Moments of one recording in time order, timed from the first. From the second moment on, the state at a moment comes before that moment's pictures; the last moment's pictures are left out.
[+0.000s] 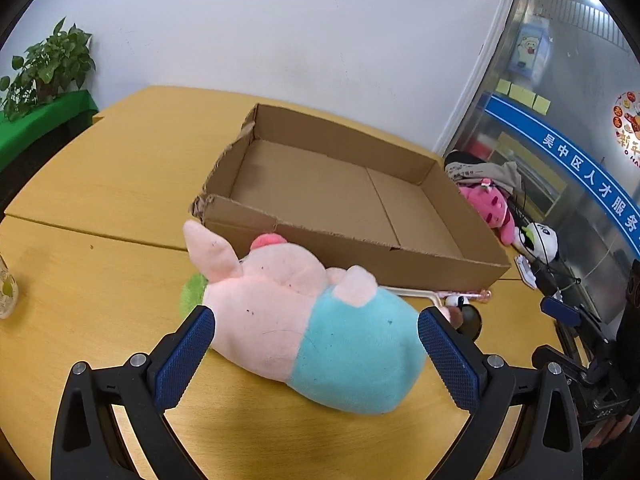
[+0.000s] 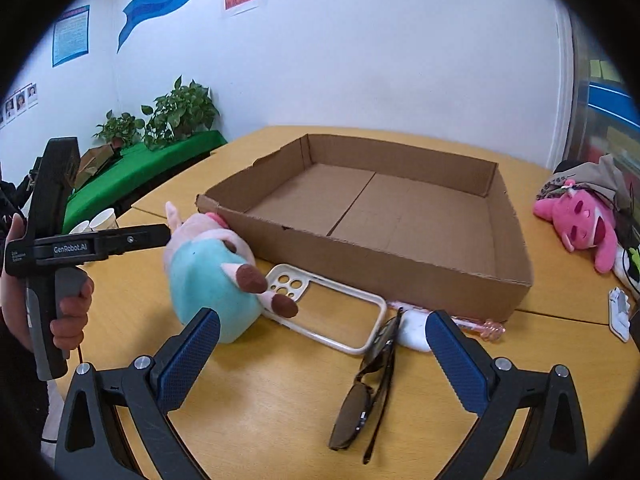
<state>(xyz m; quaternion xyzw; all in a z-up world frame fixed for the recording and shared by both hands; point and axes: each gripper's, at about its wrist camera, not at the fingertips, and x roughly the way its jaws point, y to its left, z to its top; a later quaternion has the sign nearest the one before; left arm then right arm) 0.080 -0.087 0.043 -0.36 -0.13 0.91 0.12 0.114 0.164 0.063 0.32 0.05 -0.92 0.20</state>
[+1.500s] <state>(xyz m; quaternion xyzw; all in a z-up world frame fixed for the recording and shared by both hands) 0.045 -0.147 -0.015 -0.40 -0.32 0.84 0.16 0.047 0.031 0.009 0.42 0.10 -0.83 0.35</state>
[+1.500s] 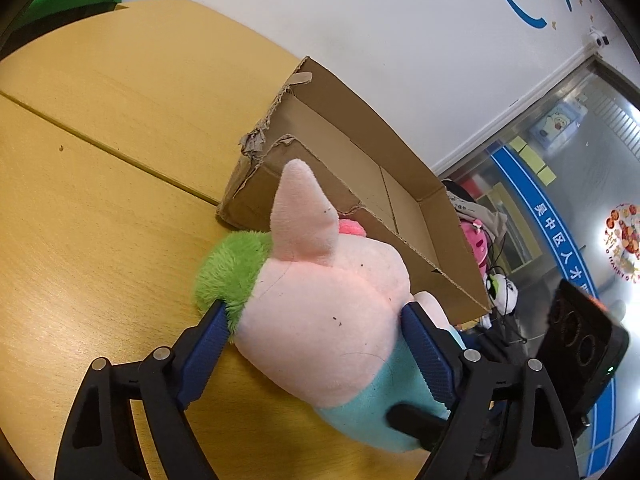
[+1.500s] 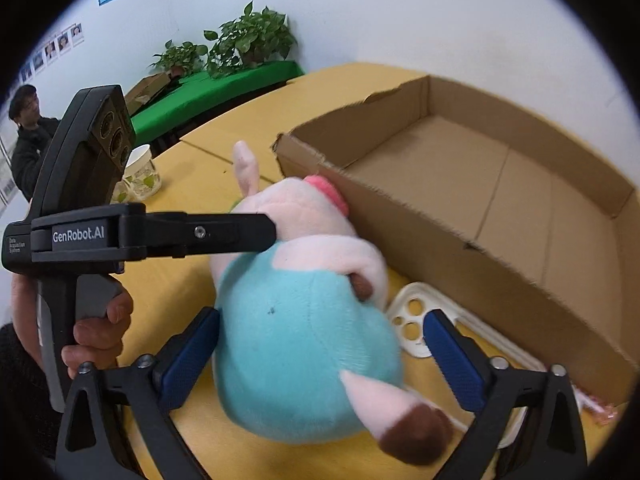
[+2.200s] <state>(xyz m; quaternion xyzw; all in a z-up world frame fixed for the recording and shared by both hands) 0.027 -0.094 0.142 -0.31 -0.17 0.91 0.22 0.082 0.077 0.105 0.28 -0.01 -0.91 0.31</state>
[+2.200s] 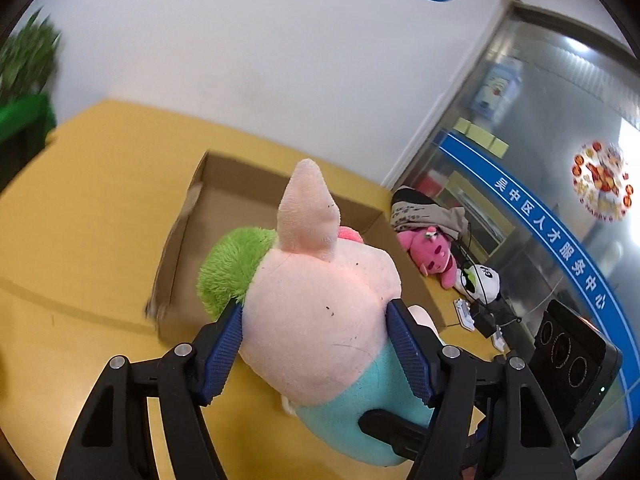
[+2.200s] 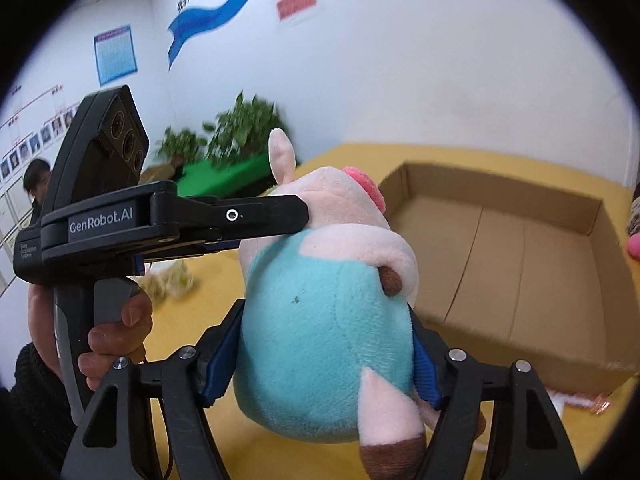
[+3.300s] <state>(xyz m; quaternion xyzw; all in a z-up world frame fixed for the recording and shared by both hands) -0.271 -0.076 0.157 -0.42 -0.06 0.87 0.25 -0.170 0.087 0.118 0.34 -0.12 -0.91 0.21</state>
